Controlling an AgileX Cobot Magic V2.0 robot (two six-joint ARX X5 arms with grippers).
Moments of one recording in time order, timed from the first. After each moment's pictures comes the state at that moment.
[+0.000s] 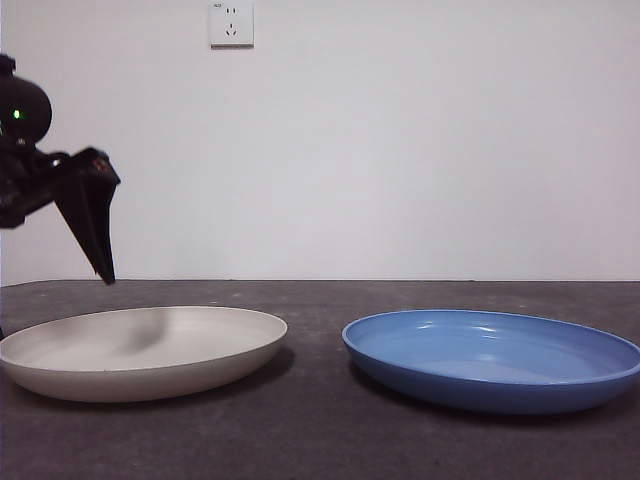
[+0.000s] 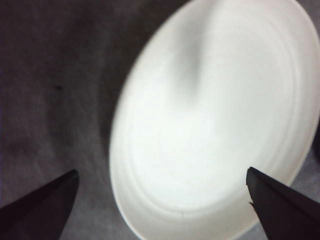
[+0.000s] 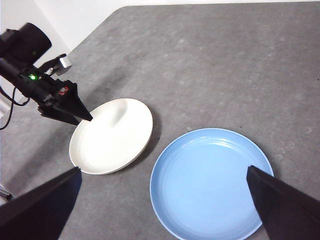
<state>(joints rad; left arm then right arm) -0.06 1.72 1.17 -0.89 0.47 -0.09 0.31 0.59 0.93 -0.80 -0.37 0.21</state>
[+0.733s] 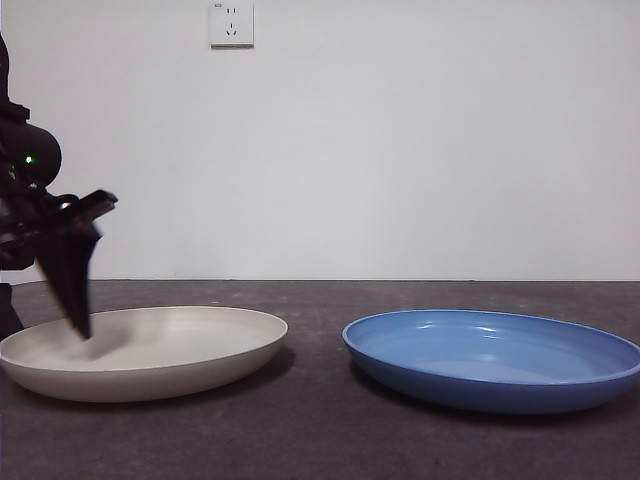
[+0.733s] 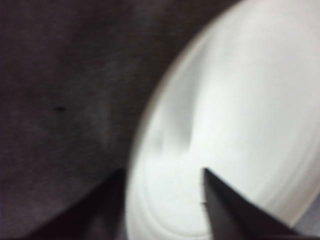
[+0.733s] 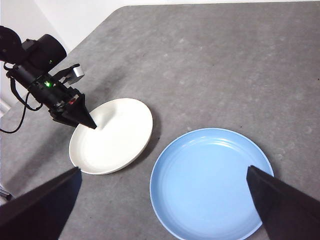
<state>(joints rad) -0.06 1.83 1.18 -0.87 0.48 -0.09 0.31 0.59 0.93 -0.80 -0.37 0.21</state>
